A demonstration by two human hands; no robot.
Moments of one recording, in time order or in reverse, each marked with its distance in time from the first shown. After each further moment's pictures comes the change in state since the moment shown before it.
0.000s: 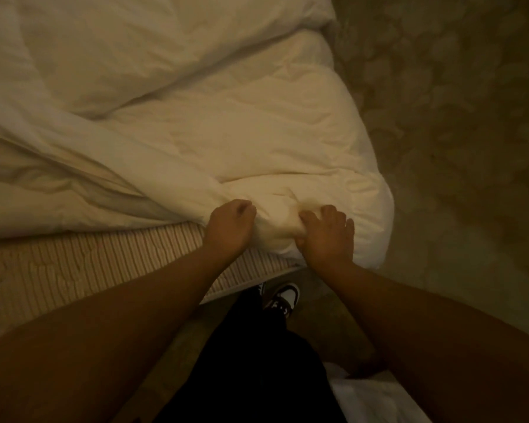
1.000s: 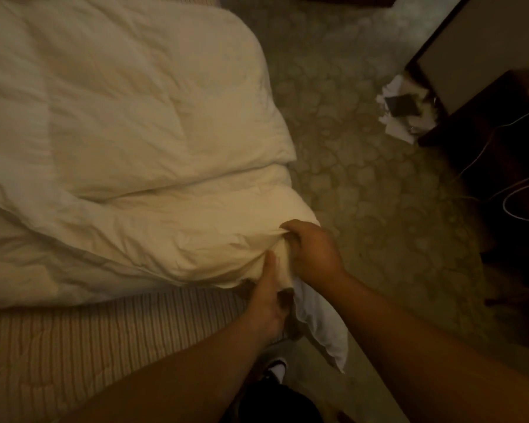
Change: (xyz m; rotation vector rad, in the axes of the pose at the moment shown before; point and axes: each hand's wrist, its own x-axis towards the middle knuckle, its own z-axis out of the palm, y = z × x) left_hand -0.034 0.145 -0.012 -1.589 -0.454 -0.638; right_hand 0.038 -0.036 -0.239 0.403 0.246 -0.254
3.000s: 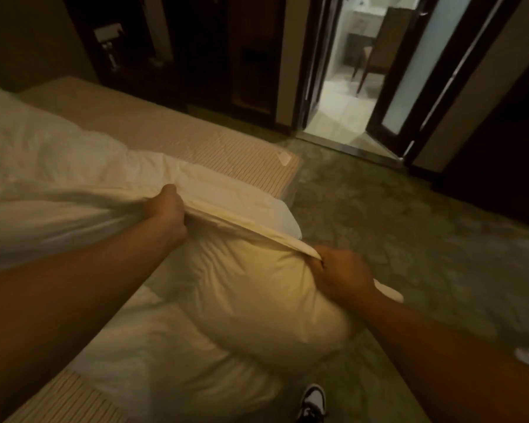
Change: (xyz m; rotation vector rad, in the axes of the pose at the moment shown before) left_hand 0.110 0.478 0.501 -0.392 0.737 1.057; right_hand 0.699 0.131 -0.345 -0.296 -0.222 -0.683
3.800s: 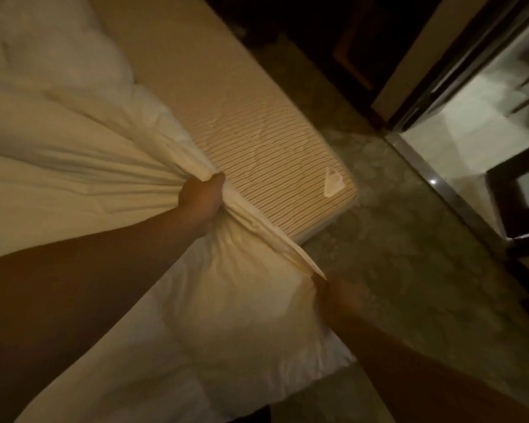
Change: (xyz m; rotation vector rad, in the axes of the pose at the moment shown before) left_hand 0.259 0.000 0.307 0.190 0.274 -0.006; right_hand 0.468 0.137 0.054 -0.224 -0.443 0.012
